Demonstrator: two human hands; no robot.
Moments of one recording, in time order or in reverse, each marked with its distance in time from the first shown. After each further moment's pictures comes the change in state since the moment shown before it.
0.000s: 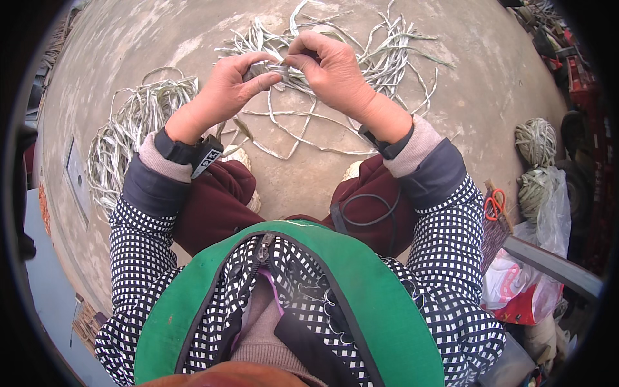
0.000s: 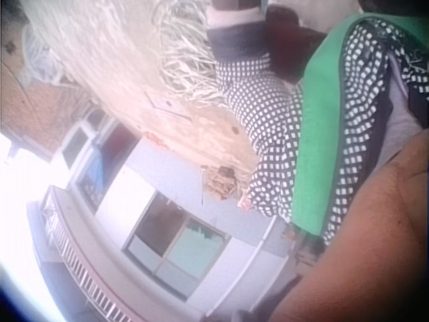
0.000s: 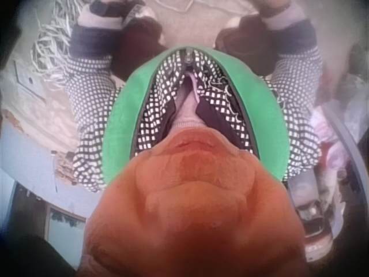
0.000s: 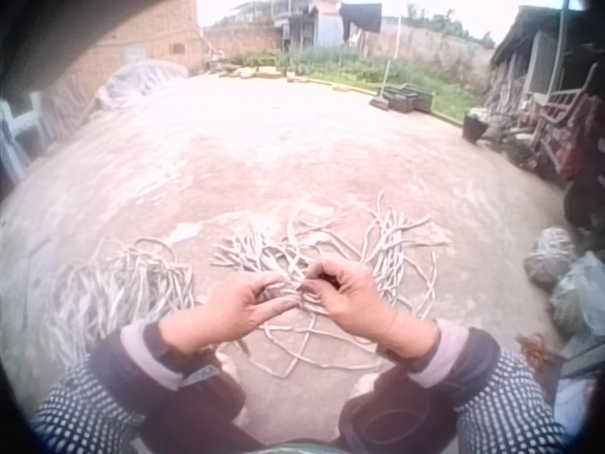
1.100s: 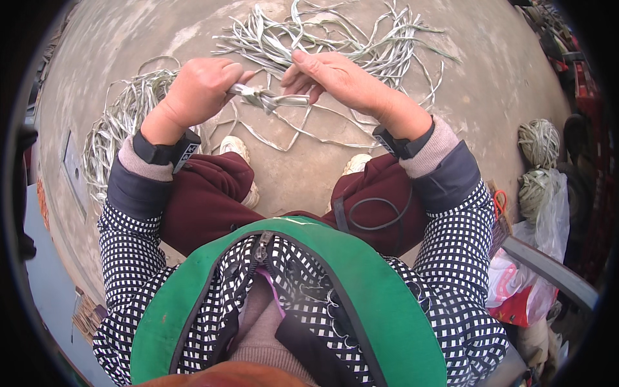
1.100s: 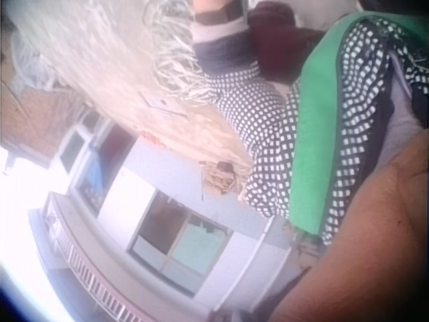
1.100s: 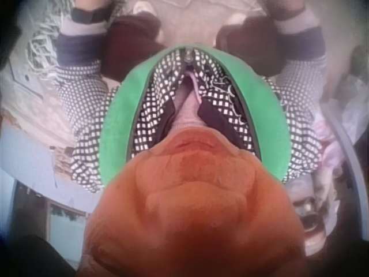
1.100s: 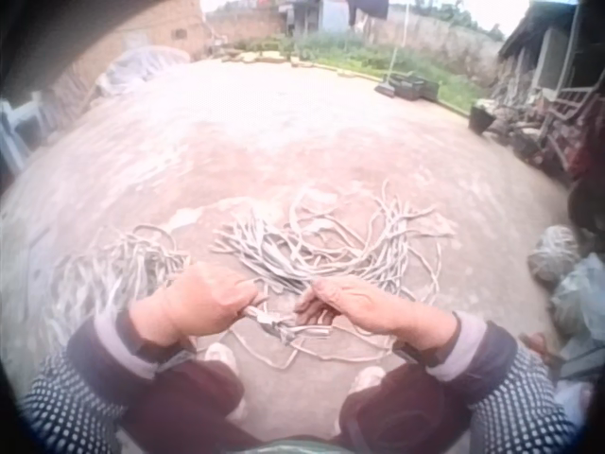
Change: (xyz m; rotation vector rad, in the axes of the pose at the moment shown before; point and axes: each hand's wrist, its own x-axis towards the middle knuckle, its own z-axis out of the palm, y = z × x) left_hand -0.011 -0.008 -0.034 0.785 -0.151 0.431; right_hand -0.002 -0.004 -0.011 0.297 -0.524 0.429
